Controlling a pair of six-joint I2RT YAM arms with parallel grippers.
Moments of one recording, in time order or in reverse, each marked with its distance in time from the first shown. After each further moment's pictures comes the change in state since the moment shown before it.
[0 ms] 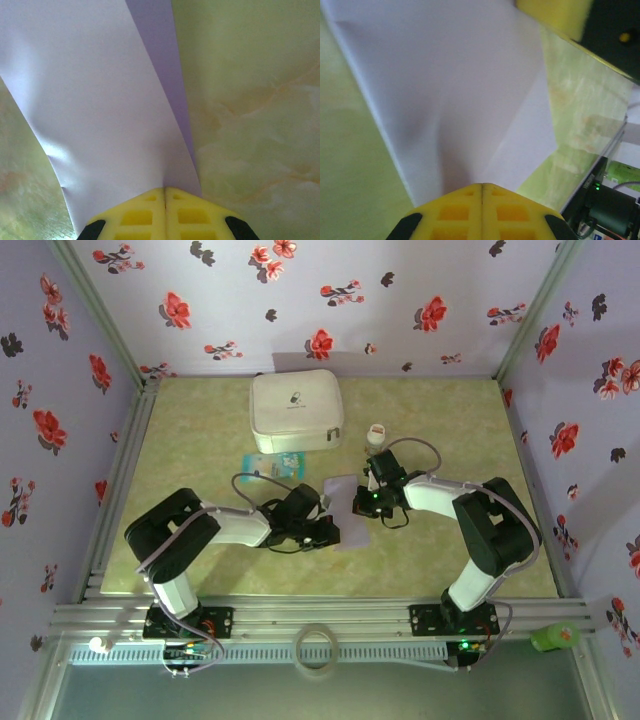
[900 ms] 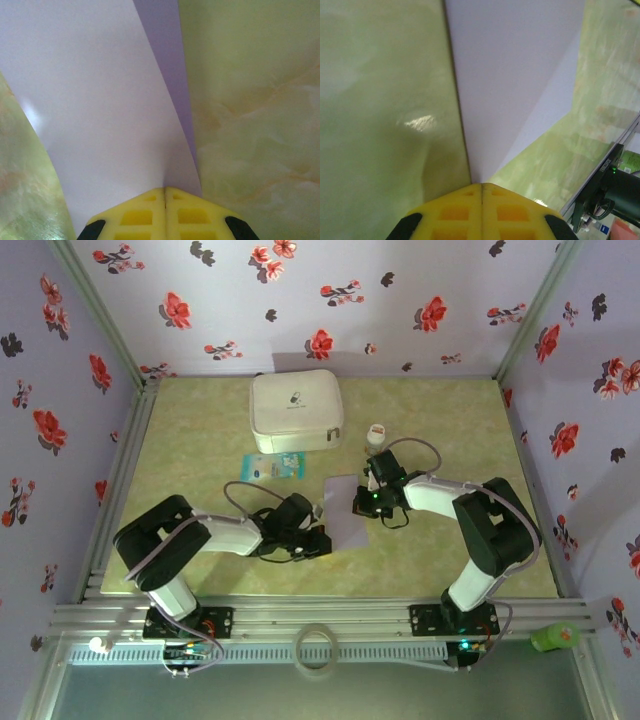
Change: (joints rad) left arm -0.014 -0.082 -0.107 -0.034 -0.004 -0.009; right arm 0.000 0.000 -0.001 0.001 0.002 0.000
